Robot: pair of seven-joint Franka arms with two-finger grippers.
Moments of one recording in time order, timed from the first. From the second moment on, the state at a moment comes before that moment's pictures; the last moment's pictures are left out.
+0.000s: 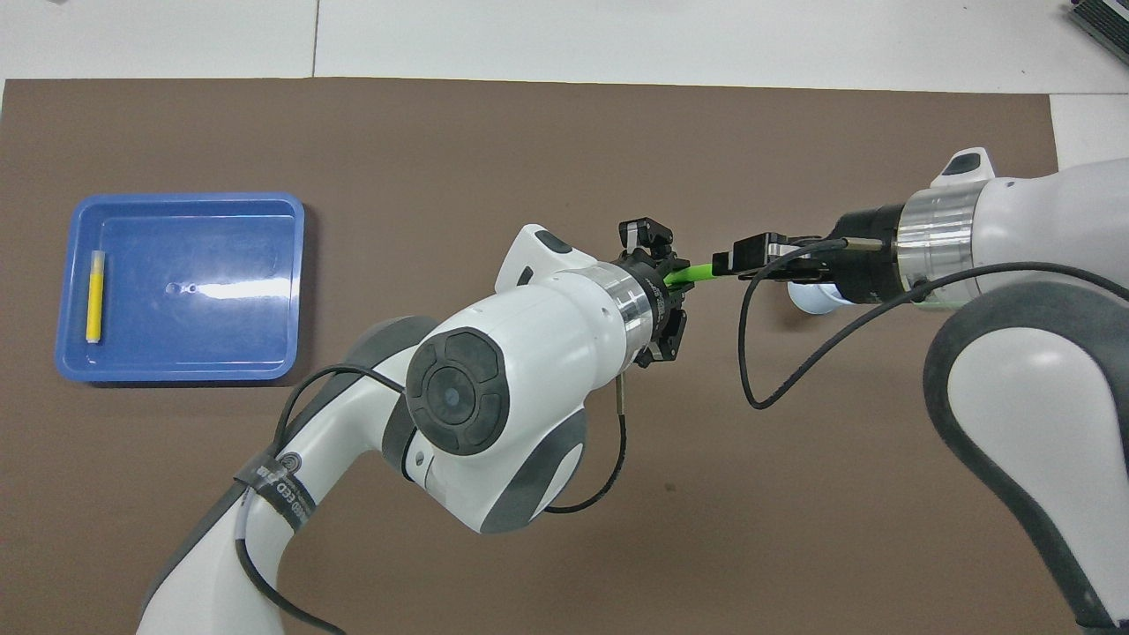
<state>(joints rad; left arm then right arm) -0.55 0.25 -0.26 -1.73 -0.22 2.66 -2.25 0.06 -0.02 0.14 -1.86 0.62 2.04 0.00</state>
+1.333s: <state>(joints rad) -0.56 0.25 -0.25 -1.74 -0.22 2.67 -2.25 0.05 -0.02 0.14 -1.86 0.63 2.03 0.00</state>
